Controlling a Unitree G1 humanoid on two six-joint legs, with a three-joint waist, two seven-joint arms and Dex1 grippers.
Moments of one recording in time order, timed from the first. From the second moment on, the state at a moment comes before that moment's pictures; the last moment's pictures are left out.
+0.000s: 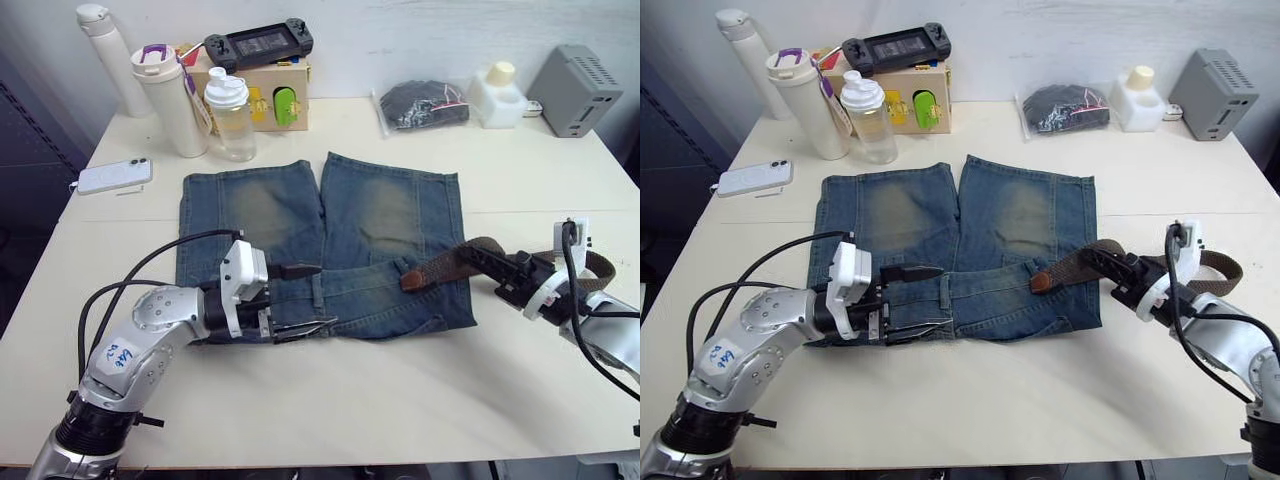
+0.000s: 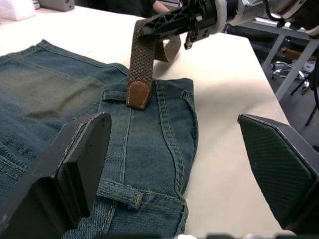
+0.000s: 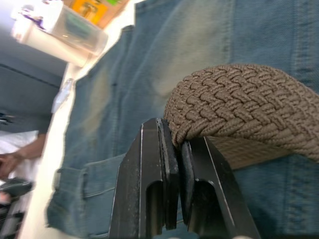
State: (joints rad) left arm -0.24 0.64 -0.10 -0.46 -0.66 0.44 -0.77; right arm -0.14 -0.80 -0.38 -0.21 1.75 0.87 -0.08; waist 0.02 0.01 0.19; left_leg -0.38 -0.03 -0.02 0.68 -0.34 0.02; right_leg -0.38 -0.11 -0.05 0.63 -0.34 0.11
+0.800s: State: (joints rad) left arm -0.19 0.61 -0.08 -0.47 -0.62 0.46 -0.76; right arm -0.28 -0.84 -0.38 -0.12 1.55 0.94 0.02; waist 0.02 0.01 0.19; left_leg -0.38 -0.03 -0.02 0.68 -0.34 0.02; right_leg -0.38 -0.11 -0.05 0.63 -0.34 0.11
